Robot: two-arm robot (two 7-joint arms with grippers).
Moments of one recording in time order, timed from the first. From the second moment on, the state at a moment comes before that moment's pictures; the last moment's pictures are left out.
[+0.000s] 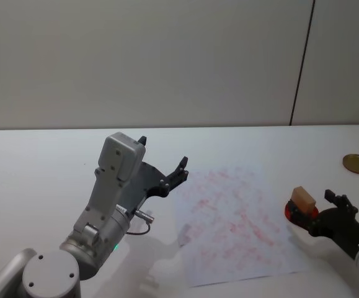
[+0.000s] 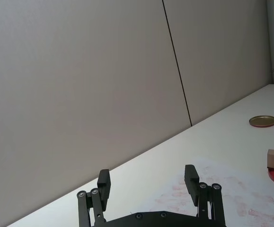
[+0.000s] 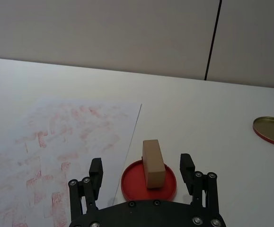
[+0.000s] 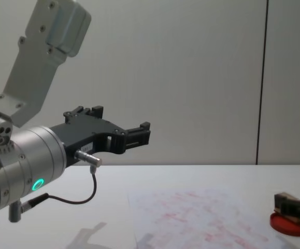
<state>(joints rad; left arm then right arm) -0.24 0.38 0.45 -1.63 -0.20 0.01 -0.01 0.09 0.33 -0.20 -1.49 0.31 0.11 0.20</state>
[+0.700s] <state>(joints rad) -0.24 0.38 0.45 -1.63 -0.20 0.01 -0.01 0.16 0.29 -0.22 -1.38 0.28 0.10 0.21</state>
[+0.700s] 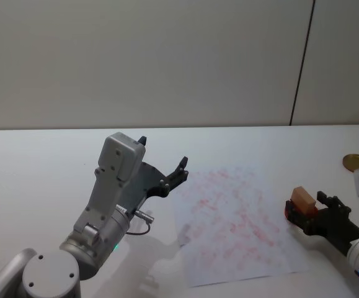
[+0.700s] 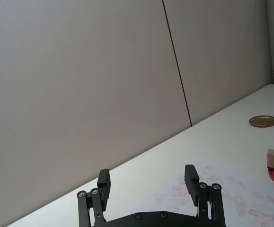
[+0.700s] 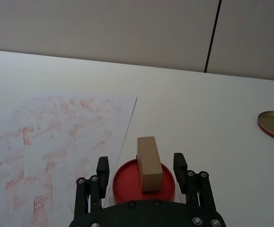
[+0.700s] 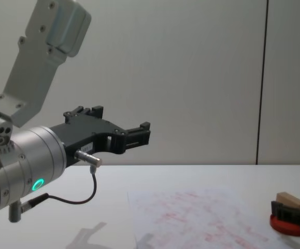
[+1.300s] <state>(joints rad) -0.24 0.38 0.45 -1.63 -0.20 0.01 -0.01 0.19 0.28 -0.22 -1.33 0.26 0.09 0.22</state>
